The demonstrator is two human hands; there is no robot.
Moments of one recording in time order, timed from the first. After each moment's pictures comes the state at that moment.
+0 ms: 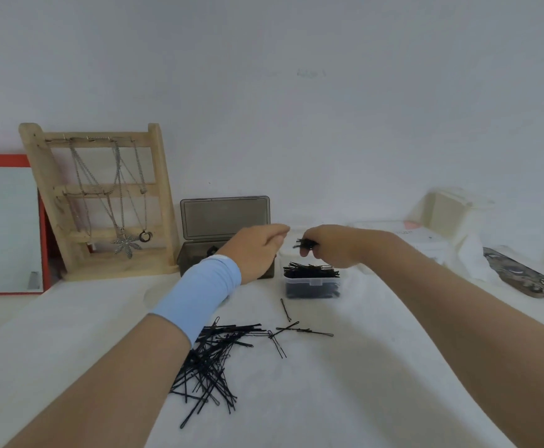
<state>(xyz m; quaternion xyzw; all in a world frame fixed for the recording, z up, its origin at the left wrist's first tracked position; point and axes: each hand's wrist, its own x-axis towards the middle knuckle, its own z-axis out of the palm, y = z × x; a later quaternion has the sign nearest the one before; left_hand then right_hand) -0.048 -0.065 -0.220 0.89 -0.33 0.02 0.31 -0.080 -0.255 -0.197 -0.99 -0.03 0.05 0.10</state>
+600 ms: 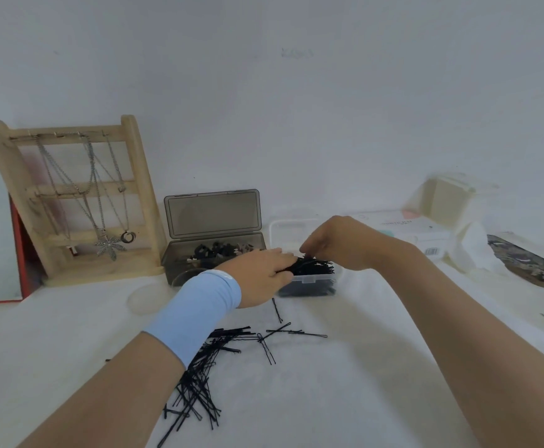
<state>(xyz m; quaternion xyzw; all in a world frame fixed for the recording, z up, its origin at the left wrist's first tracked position) -0.042 -0.082 -0.251 0.91 -0.41 -0.06 0.10 -0.076 -0.298 -0.228 -0.97 -0.07 -0.06 0.23</state>
